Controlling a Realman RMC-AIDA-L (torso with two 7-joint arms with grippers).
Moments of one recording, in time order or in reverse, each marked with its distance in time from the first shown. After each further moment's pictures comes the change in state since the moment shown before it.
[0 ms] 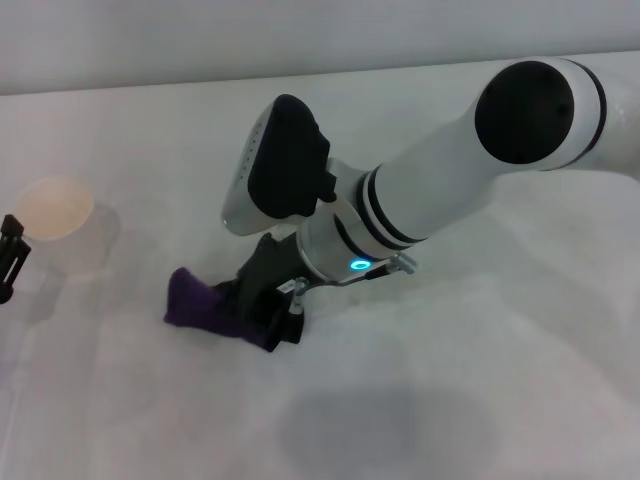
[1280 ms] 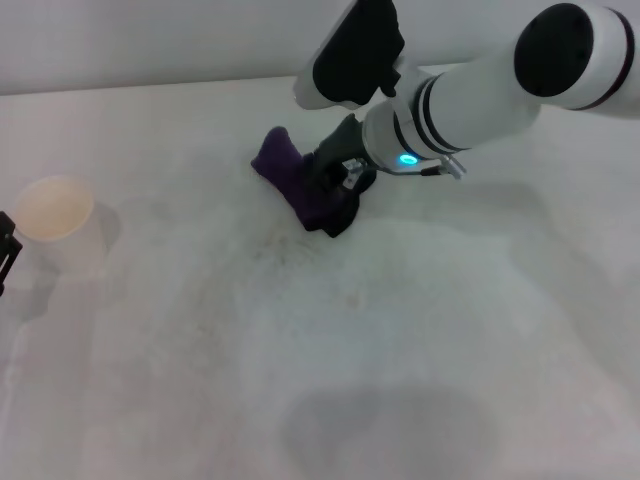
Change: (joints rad) left arm -0.008 0.004 -0.006 -0.024 0.004 0.002 -0.003; right arm 0.123 -0.012 0.186 0.349 -0.050 -0.228 -0.044
